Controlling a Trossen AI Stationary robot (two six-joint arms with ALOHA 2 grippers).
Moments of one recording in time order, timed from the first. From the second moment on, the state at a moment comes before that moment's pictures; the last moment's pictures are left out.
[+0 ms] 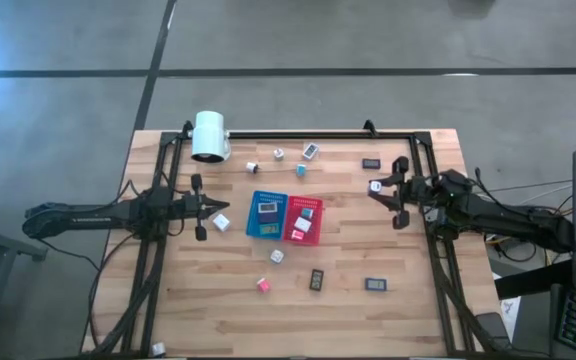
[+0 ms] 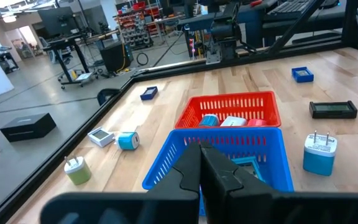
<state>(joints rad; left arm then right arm) 0.14 0.32 0.01 0.16 -0.03 0.22 -0.33 0.40 0.15 0.38 -0.26 -0.05</state>
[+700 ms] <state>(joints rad) 0.14 0.32 0.01 0.16 -0.03 0.22 -0.31 0.72 0.26 0.41 -0.22 -0.03</state>
